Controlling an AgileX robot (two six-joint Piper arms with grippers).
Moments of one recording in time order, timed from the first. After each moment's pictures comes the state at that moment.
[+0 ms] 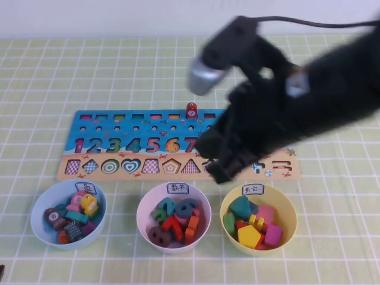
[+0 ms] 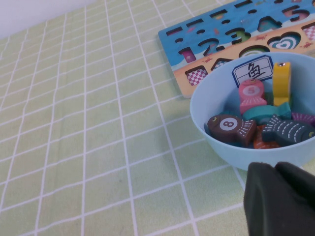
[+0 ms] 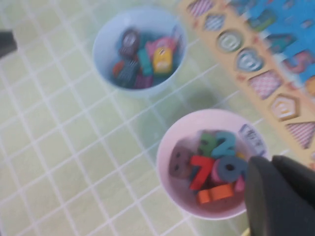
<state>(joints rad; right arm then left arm) 0.75 1.45 -1.39 0.35 0.88 -0.35 -0.11 -0.01 0.03 0.03 0.37 0.26</state>
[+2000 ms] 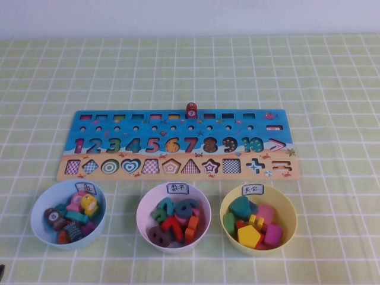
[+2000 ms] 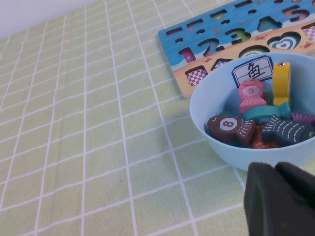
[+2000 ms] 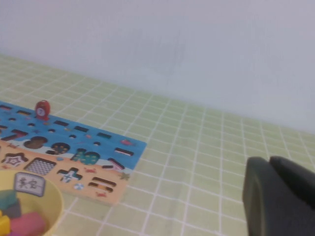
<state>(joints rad) 0.15 0.03 -0.09 0.47 0.18 -0.62 -0.11 -0.01 0.03 0.03 0.37 0.26</state>
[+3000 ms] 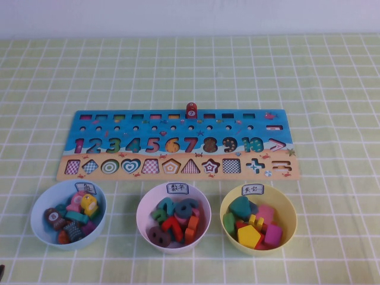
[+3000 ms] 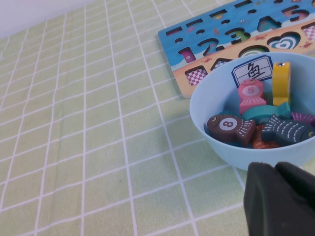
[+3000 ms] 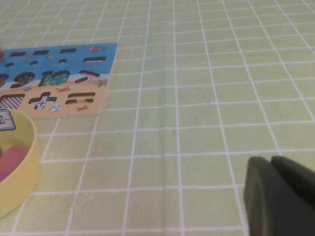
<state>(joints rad) 0.08 -0.01 0.03 0.02 0.35 0.13 -0.11 -0.01 0.03 0.03 0.37 0.26</state>
